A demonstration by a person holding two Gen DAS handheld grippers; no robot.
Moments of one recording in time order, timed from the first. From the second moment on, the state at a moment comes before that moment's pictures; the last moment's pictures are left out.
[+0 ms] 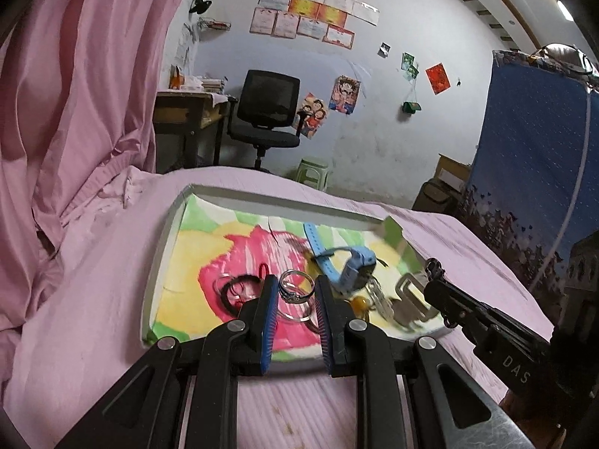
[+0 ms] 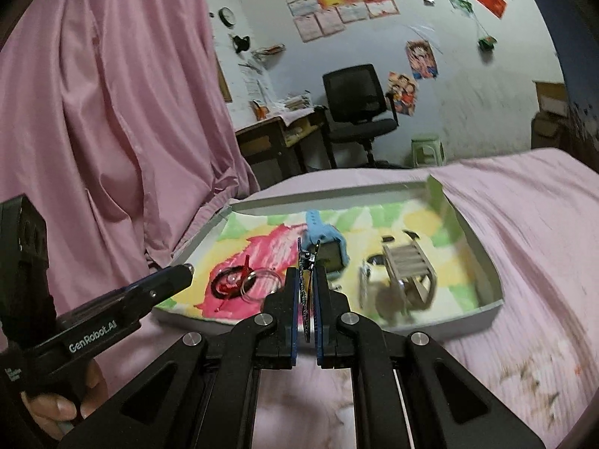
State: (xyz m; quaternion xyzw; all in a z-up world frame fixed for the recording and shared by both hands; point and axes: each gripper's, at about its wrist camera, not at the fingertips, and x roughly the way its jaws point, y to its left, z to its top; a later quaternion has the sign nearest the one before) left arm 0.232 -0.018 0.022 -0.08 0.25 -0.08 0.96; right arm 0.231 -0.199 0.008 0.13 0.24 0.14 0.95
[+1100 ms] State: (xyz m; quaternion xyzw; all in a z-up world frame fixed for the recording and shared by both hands) left arm 0.278 -0.012 -0.004 -0.08 0.37 -0.08 0.92; right arm 0.275 -0.184 -0.014 0.12 0.33 0.13 0.93
